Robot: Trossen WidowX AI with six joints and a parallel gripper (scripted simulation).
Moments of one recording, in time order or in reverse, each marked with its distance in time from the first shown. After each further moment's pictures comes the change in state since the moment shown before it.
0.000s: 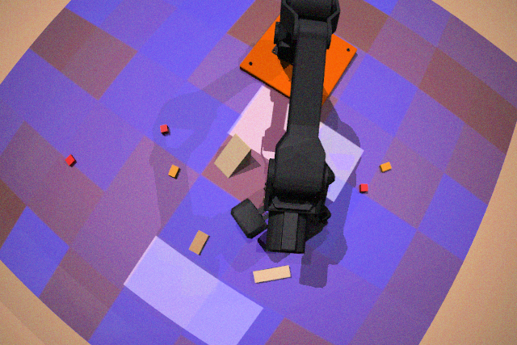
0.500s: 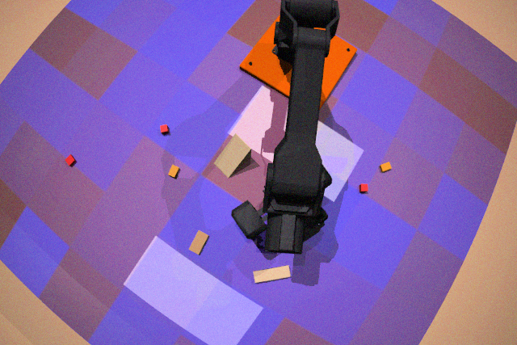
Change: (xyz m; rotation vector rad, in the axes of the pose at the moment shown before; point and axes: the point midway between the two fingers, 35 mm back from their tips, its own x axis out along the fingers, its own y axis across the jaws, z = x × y) arm 0.024 0.000 0.000 0.000 0.000 0.000
